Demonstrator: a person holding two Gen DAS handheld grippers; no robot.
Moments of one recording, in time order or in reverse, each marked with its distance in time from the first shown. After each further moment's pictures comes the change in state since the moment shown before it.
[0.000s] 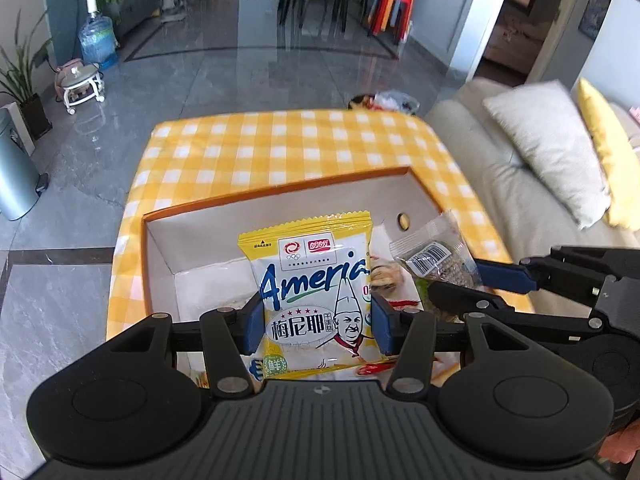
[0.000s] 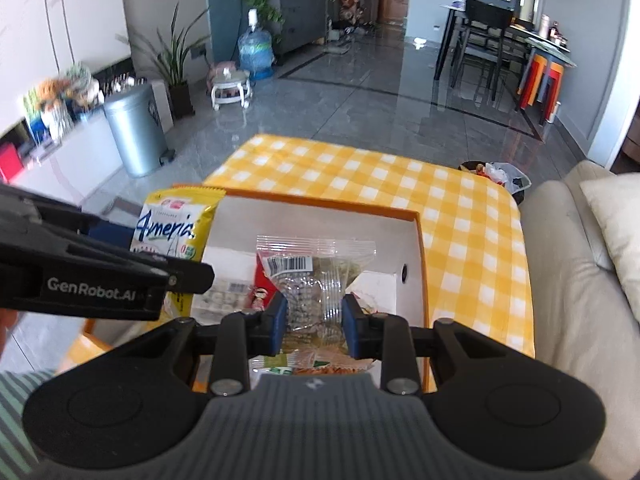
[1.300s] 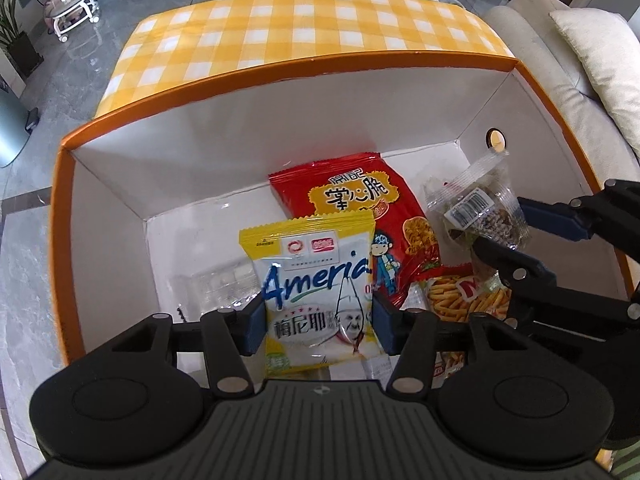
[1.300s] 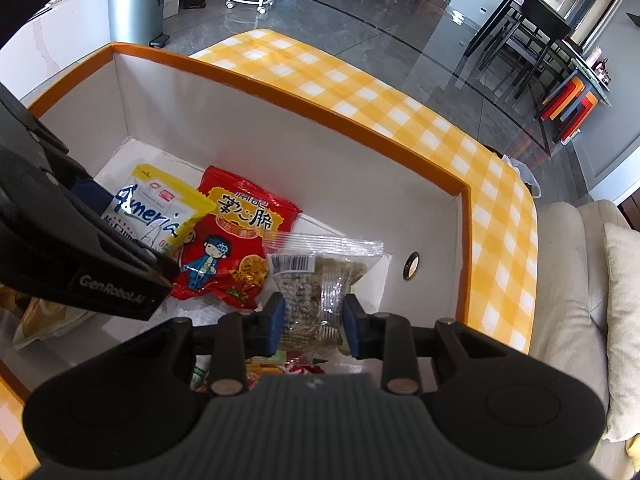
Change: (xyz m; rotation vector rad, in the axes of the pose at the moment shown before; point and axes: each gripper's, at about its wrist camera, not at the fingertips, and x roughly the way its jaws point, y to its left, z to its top) left arm 0.116 0.028 0.001 -0.018 0.293 0.054; right arm 0.126 0.008 -0.002 -0.277 0.210 -0.113
